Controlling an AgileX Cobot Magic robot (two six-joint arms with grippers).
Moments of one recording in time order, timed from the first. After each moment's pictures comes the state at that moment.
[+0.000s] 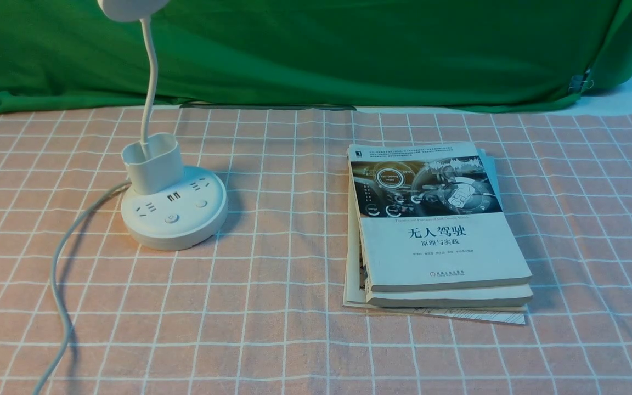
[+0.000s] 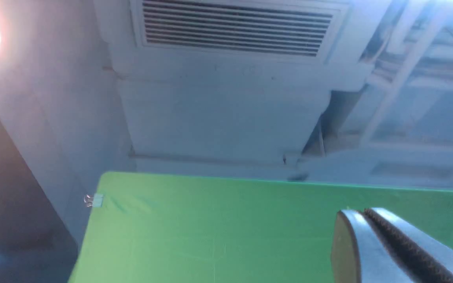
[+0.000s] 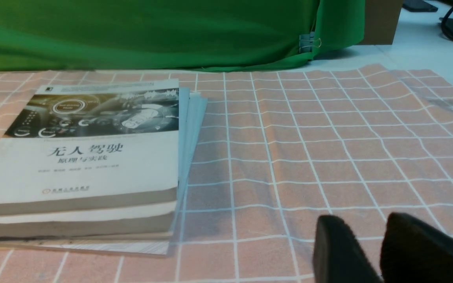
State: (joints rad) right arm 0.02 0.00 0.01 0.01 0.22 0.03; left arm -0.01 0.07 -0.39 0.07 -0.50 -0.13
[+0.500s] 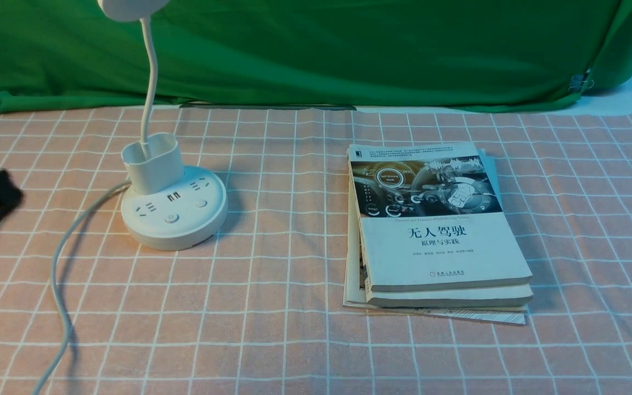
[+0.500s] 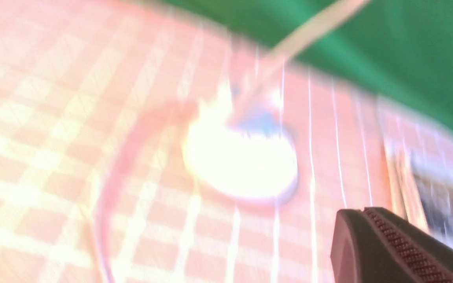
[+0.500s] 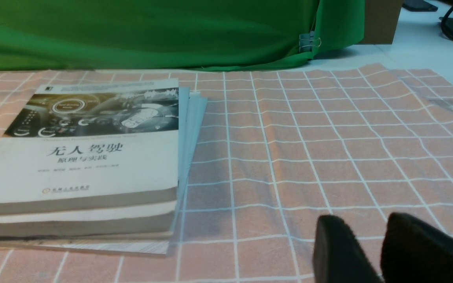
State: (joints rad) right arm 0.02 0.00 0.01 0.01 0.22 0.03; left arm -0.01 0.88 -0.63 -0.54 0.42 0.03
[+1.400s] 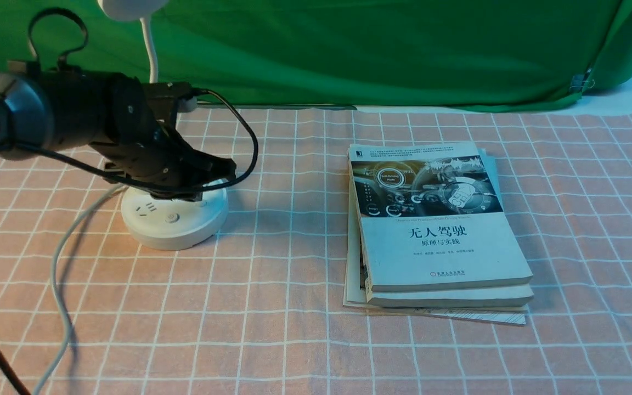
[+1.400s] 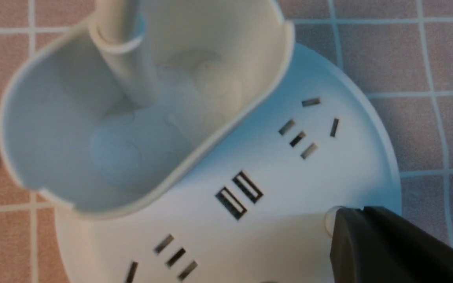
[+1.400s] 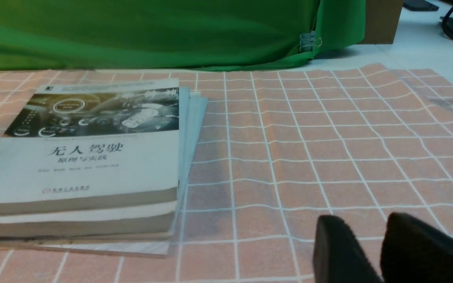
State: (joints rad) right arm 0.02 0.00 0.01 0.01 0.22 0.03; left arm -0.25 1.94 -1.34 -0.12 0.51 -0.08
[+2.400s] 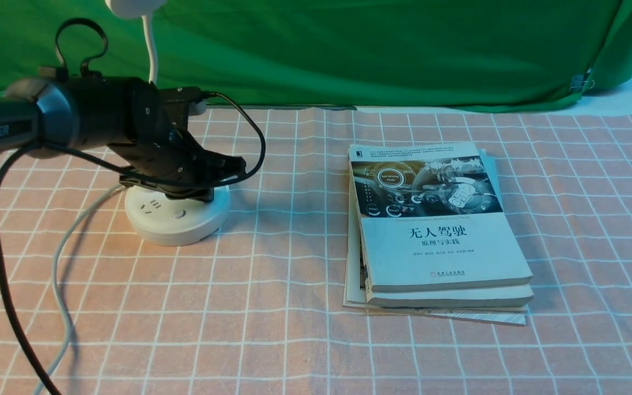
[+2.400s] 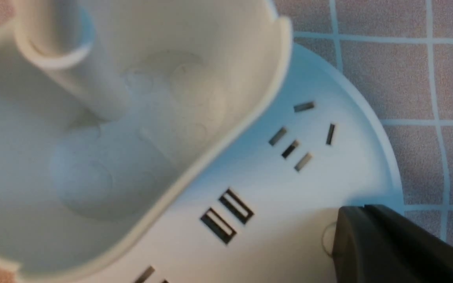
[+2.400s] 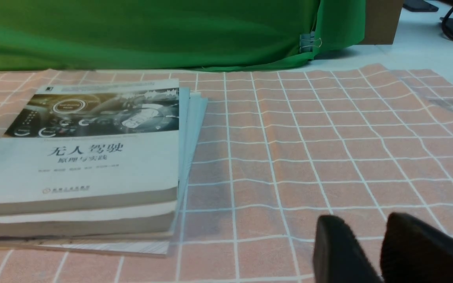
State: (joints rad) right arm 0.02 0.00 0.01 0.01 0.22 0.03; left arm -0.25 2.00 -1.38 -0.15 0.52 -0.10
